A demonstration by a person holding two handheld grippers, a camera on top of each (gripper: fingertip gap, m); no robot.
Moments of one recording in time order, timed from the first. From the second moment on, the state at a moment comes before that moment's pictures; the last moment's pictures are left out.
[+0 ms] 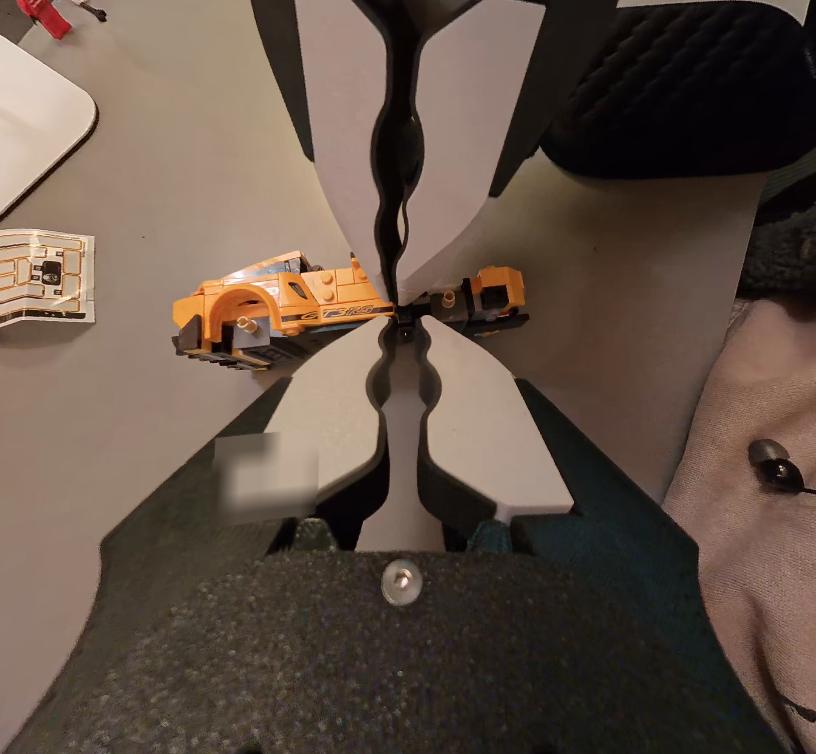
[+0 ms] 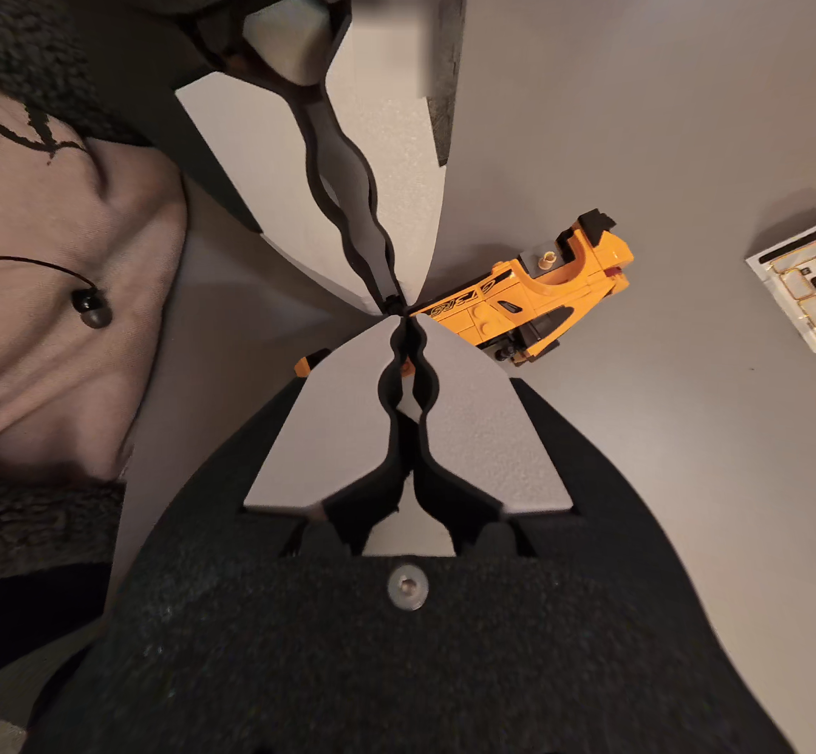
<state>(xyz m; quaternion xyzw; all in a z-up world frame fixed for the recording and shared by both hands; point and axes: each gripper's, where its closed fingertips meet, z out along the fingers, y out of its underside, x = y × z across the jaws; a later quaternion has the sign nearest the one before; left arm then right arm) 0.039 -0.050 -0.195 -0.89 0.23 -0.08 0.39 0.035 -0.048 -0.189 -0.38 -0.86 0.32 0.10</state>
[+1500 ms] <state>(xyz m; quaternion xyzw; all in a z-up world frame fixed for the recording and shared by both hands) 0.033 -0.052 -0.197 -0.87 0.19 -0.12 0.44 0.037 -0.045 -0.186 -0.38 -0.86 0.31 0.13</state>
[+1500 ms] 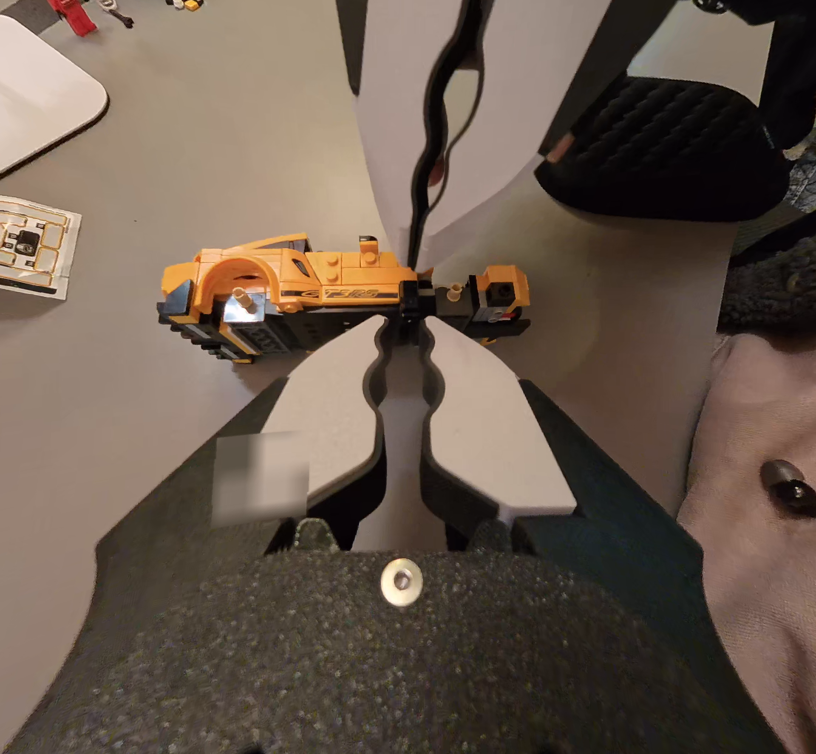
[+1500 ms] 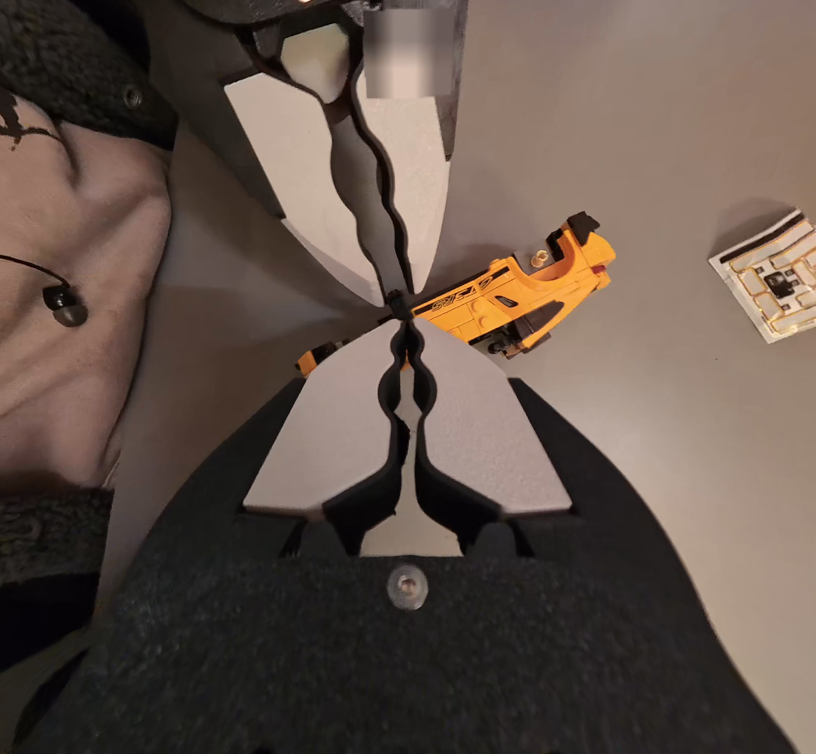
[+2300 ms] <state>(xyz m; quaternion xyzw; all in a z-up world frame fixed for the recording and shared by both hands) 0.022 -0.064 -0.187 -0.87 0.20 -0.11 0.44 0.037 -0.041 -0.156 -0.46 -0.79 0.36 0.21</state>
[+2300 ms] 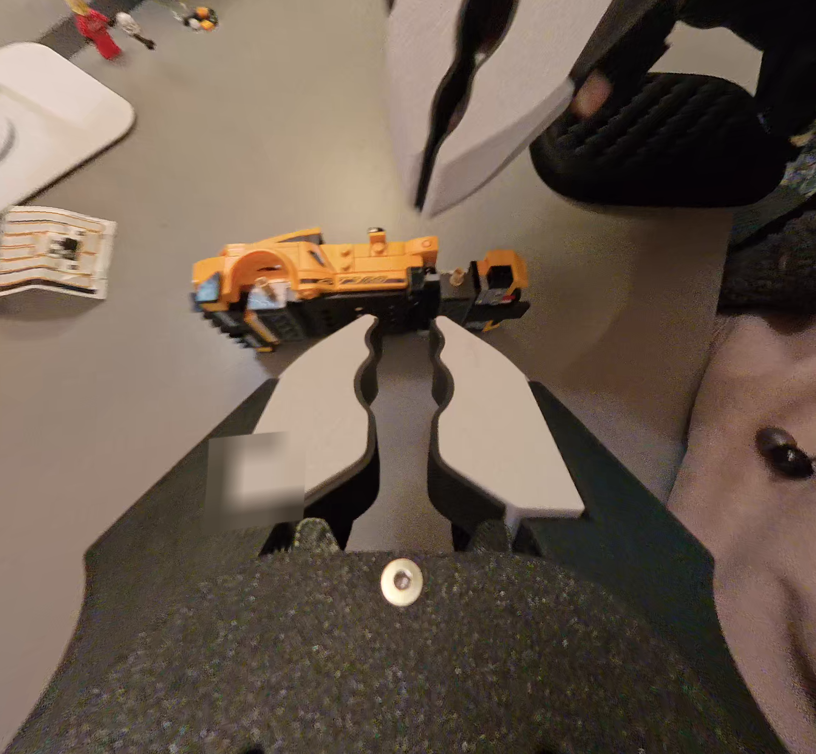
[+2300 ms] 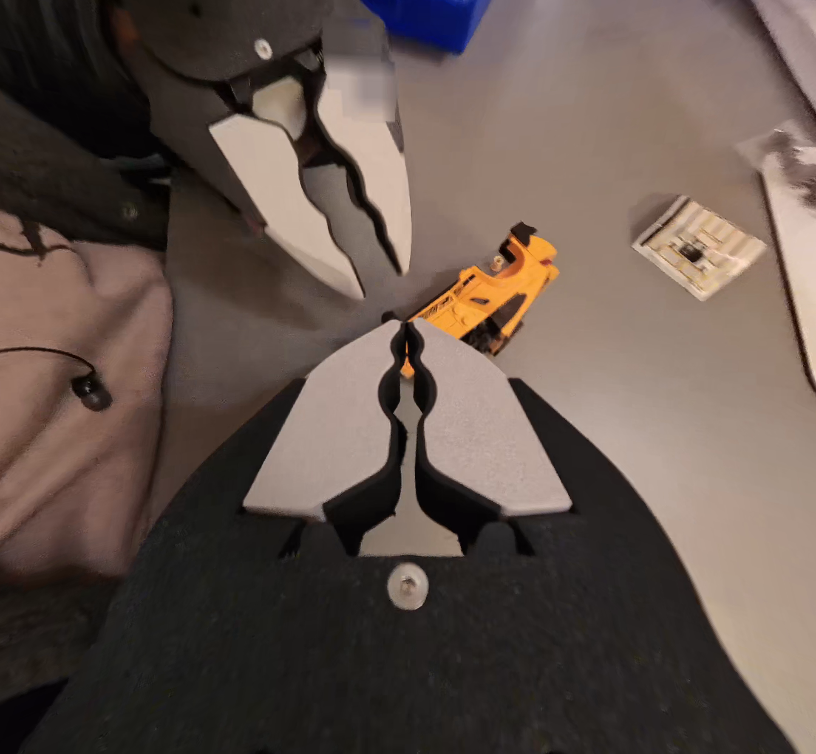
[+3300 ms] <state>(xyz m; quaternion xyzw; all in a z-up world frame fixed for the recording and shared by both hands) -0.061 -0.051 -0.224 -0.87 0.28 -0.12 0.39 0.038 0.024 -0.229 -0.14 -0.85 -0.02 0.51</state>
